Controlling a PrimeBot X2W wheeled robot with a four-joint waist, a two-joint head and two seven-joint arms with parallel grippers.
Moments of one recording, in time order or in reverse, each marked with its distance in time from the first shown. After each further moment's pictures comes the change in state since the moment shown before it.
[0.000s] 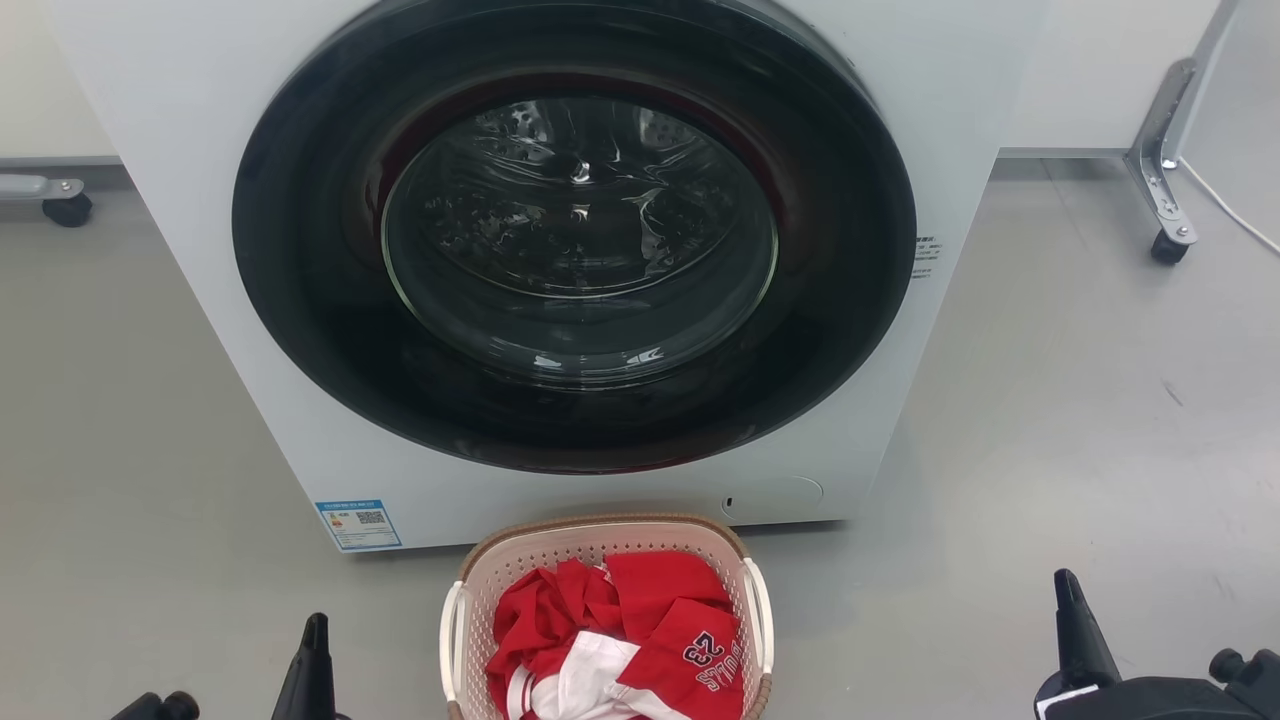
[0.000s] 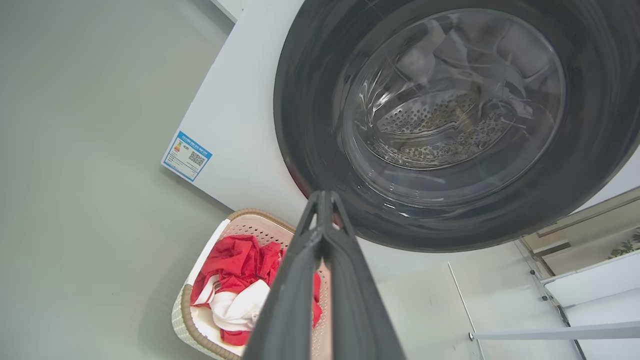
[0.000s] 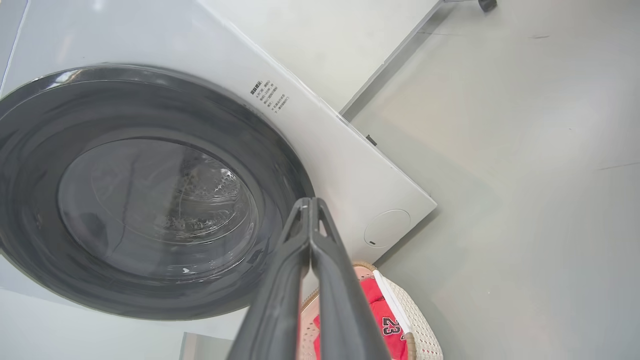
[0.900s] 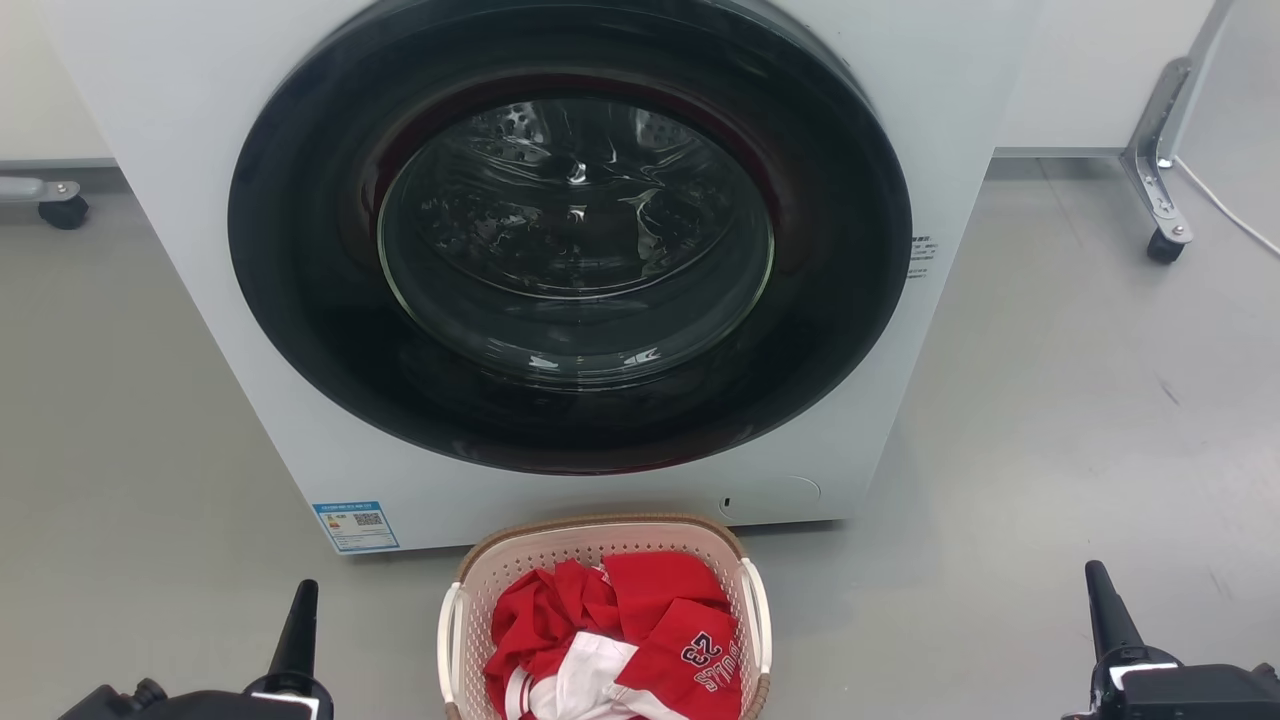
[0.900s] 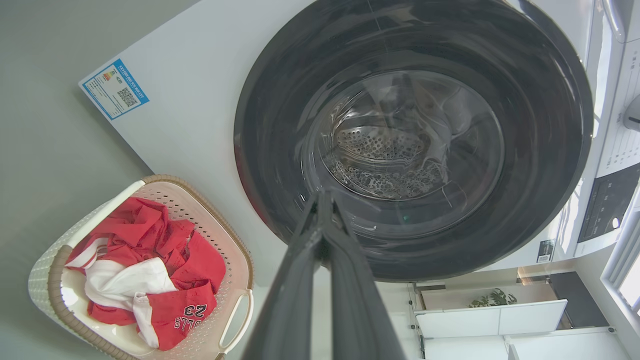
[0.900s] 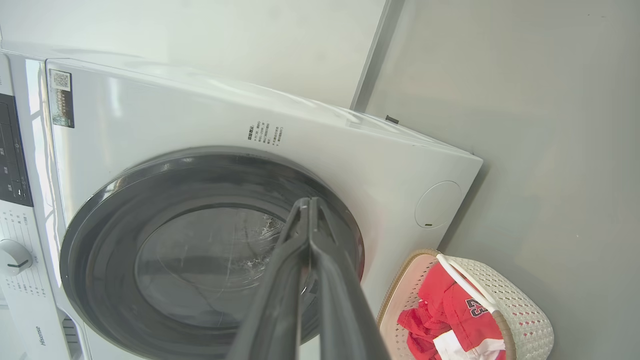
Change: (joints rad) left arm -0.082 -0.006 0.064 0.066 -0.419 -0.070 0.100; right arm -0.062 0.003 -0.097 0.091 0.403 0.070 0.097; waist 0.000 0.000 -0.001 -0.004
